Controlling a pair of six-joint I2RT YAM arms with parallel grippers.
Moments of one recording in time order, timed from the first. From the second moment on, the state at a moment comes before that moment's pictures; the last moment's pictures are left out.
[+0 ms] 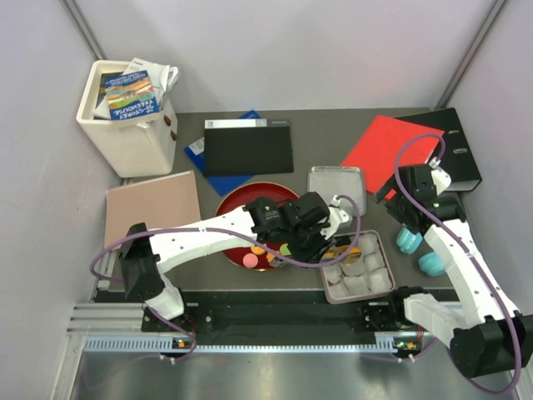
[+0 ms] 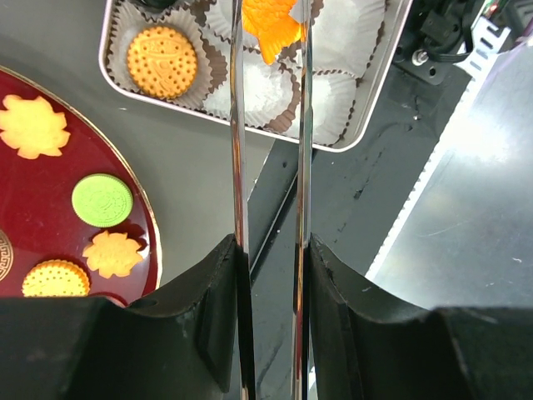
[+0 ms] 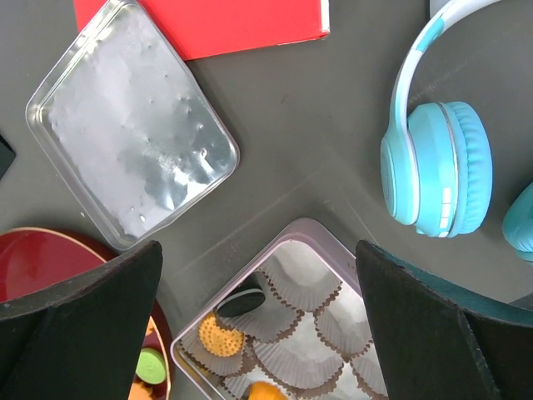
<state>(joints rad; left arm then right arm) -1.18 1.61 1.44 -0.80 0.19 -0.19 0.17 0.99 0.94 -0.86 0.30 0.84</state>
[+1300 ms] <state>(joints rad) -1.18 1.70 1.50 -0.76 0.10 -0.16 0.17 1.00 0.94 -0.86 0.28 0.83</state>
